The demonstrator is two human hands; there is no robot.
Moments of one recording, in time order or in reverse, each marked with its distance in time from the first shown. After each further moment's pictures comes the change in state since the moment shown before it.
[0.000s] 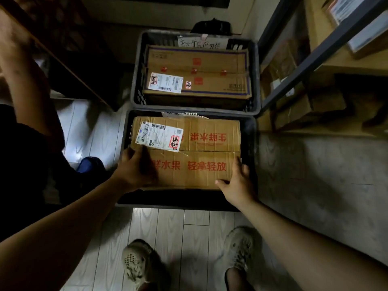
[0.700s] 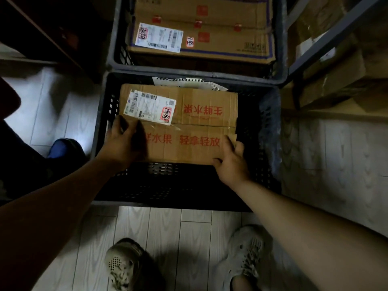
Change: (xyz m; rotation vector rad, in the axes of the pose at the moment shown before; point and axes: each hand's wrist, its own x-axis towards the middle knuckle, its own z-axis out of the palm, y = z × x) left_hand 0.107 -0.068 0.072 0.292 0.132 0.112; right_hand 0.096 0.027 0.093 -0.040 0.018 -0.175
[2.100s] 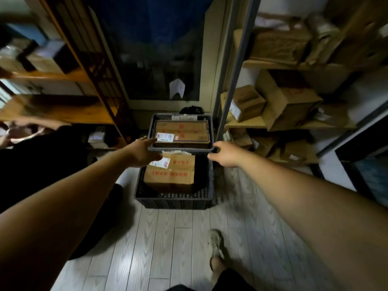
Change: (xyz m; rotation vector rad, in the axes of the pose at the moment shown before) left_hand -0.456 0.250 -0.372 -0.102 0.023 0.024; right_hand -0.430 -0.136 -0.399 -0.099 -0.023 -0.116
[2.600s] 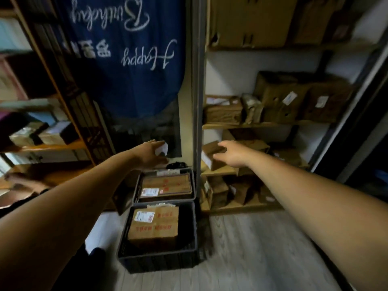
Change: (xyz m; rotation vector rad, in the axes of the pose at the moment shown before) left_hand -0.148 0.164 -0.083 0.095 0.209 0.289; right_hand -0.163 0.027 -0.150 0.002 0.306 -0.103
